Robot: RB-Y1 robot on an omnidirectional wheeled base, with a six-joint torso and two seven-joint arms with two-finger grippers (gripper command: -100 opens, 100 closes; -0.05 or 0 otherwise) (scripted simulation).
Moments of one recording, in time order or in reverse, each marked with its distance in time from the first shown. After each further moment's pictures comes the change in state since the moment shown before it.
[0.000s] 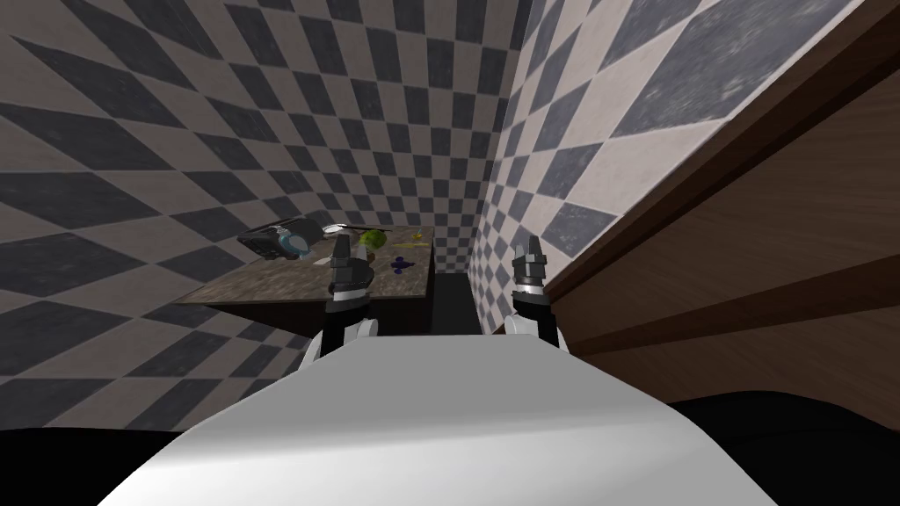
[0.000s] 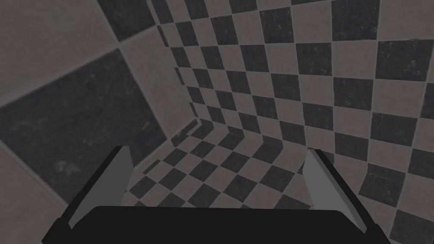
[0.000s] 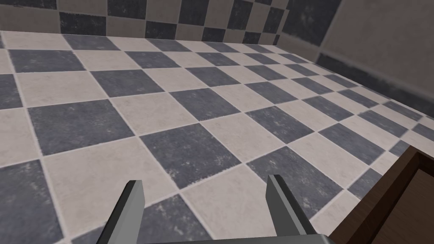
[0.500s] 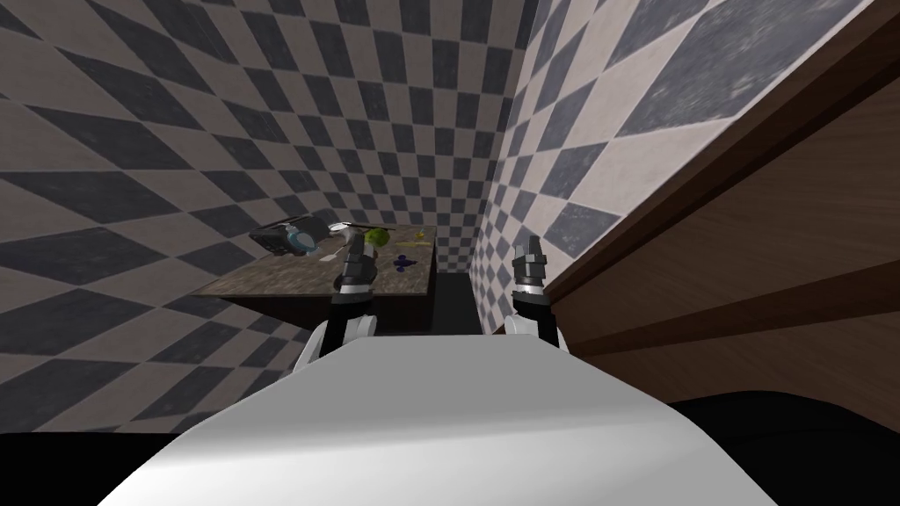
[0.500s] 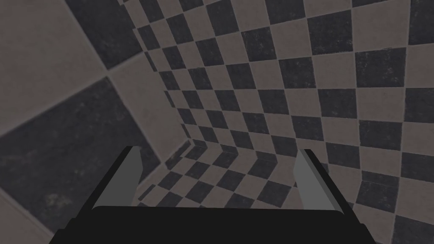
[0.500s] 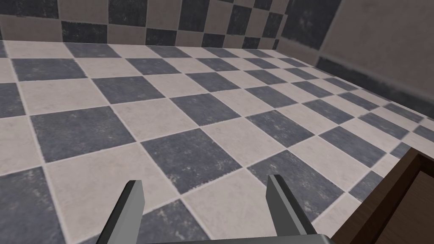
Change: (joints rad) left arm -0.058 0.095 -0.006 0.036 -0.013 0.090 -0.006; right arm 0.000 0.000 0.000 0.000 0.000 0.000 0.000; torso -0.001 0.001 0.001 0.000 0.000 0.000
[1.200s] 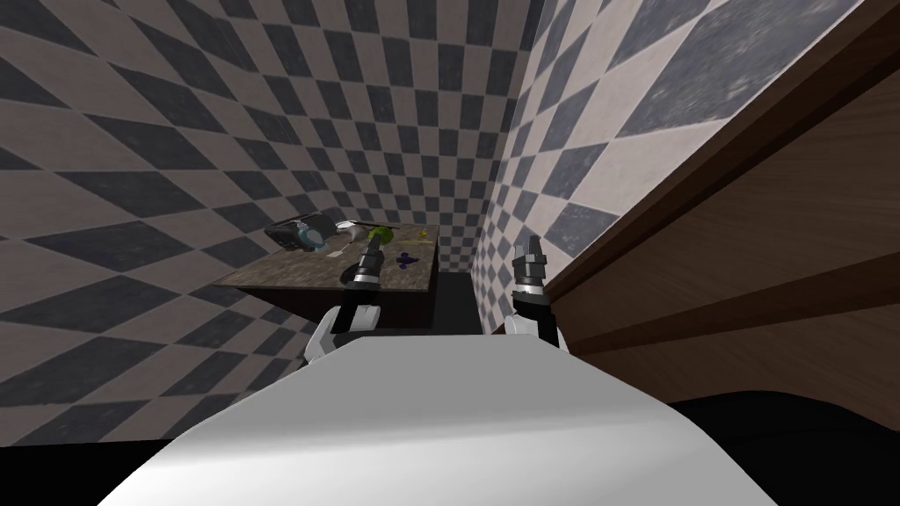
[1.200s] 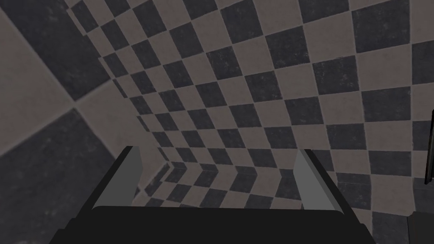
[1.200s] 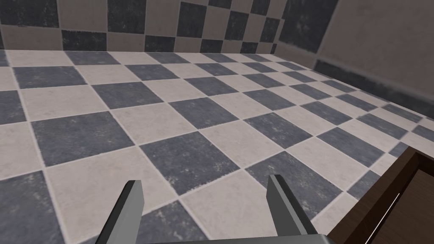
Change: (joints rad) left arm -0.124 0.079 -0.018 0.087 -0.013 0.177 -0.011; right arm 0.000 0.000 0.000 0.000 0.000 0.000 0.000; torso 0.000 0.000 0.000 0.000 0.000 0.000
